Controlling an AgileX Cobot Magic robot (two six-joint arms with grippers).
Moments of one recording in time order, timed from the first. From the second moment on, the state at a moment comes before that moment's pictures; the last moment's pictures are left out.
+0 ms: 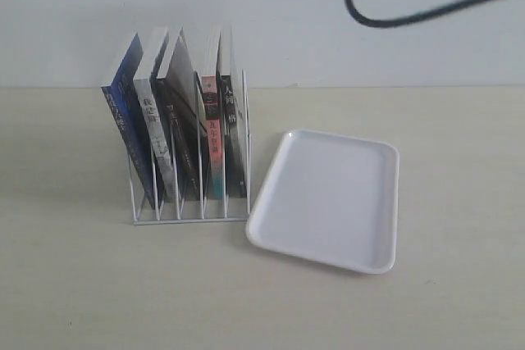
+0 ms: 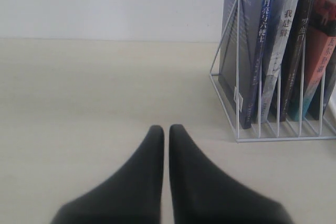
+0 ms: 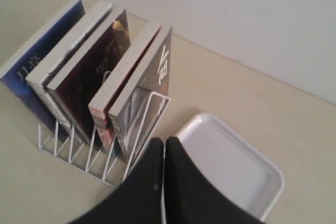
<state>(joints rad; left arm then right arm) -0.03 0.00 0.00 -0.05 0.30 0.00 0.75 1.55 -1.63 -0.30 0.87 0.30</state>
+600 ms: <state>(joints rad) -0.03 0.00 0.00 -0.05 0.30 0.00 0.75 1.97 -2.05 -0.15 1.22 0.33</state>
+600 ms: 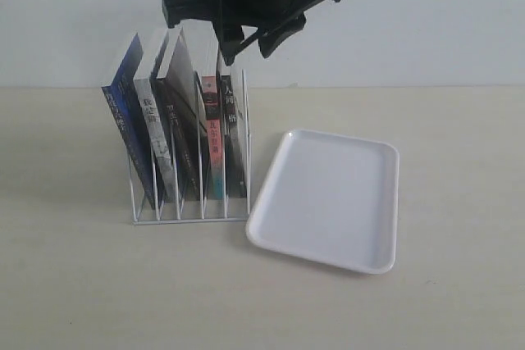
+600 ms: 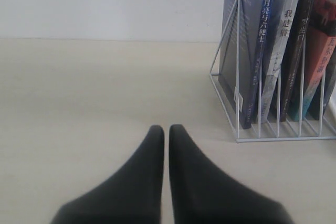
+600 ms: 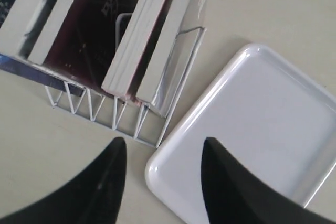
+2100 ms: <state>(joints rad) -0.03 0.00 0.00 -0.05 0.30 0.00 0.71 2.11 -2.05 -0.22 1.02 0.40</state>
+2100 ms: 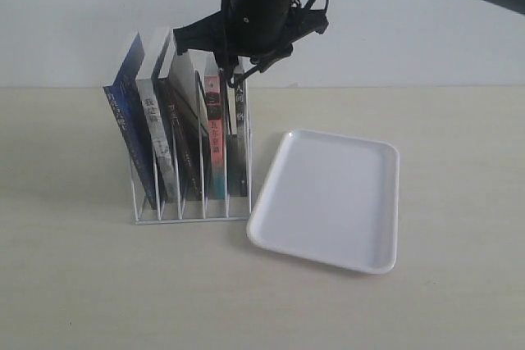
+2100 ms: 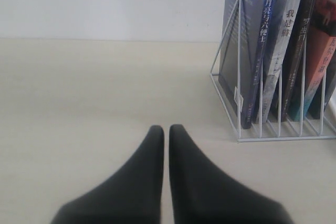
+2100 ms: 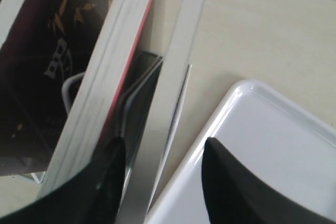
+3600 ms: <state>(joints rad) -0.03 0.00 0.00 -0.05 0.30 0.00 0.69 2.14 -2.23 -0.17 1.18 0.40</state>
